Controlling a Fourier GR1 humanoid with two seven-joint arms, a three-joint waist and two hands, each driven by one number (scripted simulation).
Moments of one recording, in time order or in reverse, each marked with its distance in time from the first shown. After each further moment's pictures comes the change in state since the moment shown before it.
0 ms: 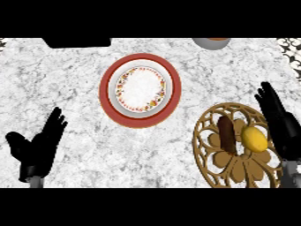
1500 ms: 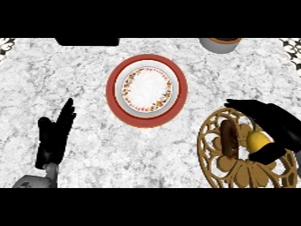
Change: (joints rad) left arm -0.105 -0.020 -0.069 0.040 -0.169 0.069 0.076; right arm -0.190 -0.390 0.357 -0.004 0.629 0.262 0.014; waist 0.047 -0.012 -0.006
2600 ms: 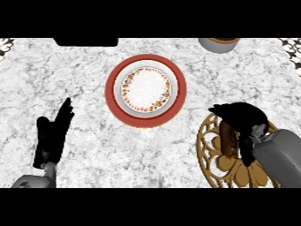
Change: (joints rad) left arm 0.002 -0.024 0.047 0.007 -0.045 -0.034 -0.004; right arm -0.206 0.197 0.109 0.111 0.202 0.554 0.417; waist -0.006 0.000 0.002
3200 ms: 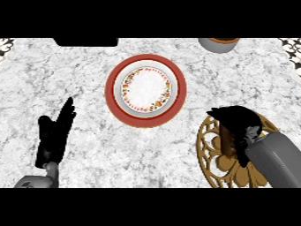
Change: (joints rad) left arm 0.003 -0.044 0.028 -0.029 -0.043 -0.029 0.035; right arm 0.038 0.094 -0.069 0.079 0.176 0.030 -0.101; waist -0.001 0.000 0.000
